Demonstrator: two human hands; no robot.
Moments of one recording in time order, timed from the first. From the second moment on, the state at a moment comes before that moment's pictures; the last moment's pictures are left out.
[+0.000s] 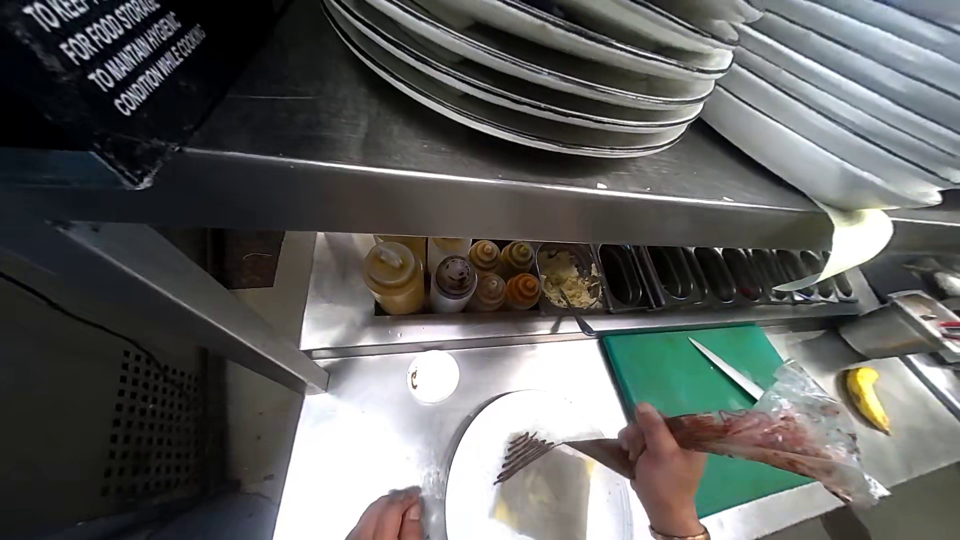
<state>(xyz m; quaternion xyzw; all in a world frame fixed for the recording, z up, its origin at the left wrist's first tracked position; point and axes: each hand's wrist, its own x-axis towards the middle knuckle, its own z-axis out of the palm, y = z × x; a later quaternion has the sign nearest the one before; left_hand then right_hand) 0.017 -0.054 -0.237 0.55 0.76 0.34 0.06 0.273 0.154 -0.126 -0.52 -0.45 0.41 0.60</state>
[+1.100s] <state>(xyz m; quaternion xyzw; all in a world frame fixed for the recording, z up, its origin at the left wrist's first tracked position) 0.016 -0.055 -0.237 0.55 0.76 0.34 0.07 0.238 0.104 -0.123 -0.51 -0.48 0.47 0.54</state>
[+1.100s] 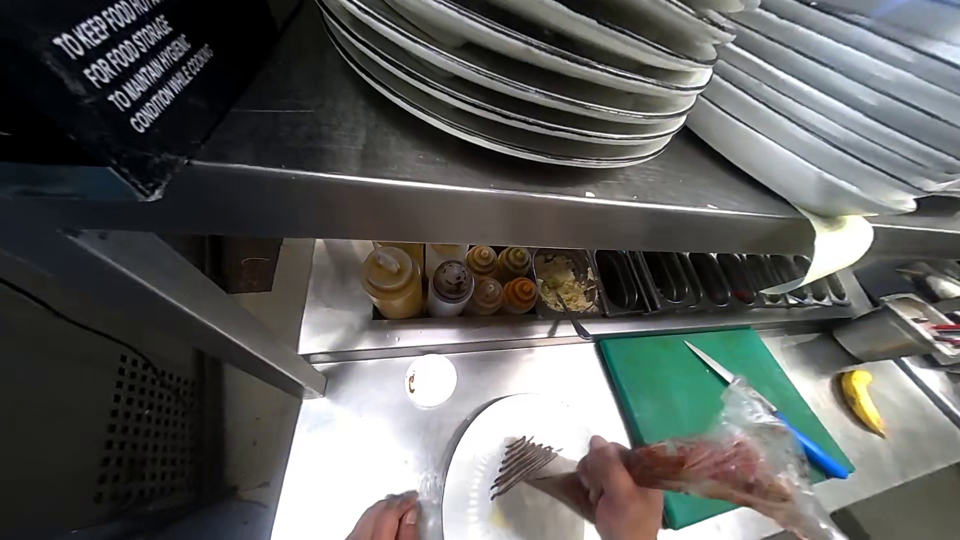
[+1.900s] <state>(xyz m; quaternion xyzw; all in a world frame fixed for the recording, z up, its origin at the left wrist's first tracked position) 0.015 -0.055 -0.237 0.55 0.76 0.34 0.09 0.273 0.131 -0.120 -0.52 -0.47 0.42 0.58</state>
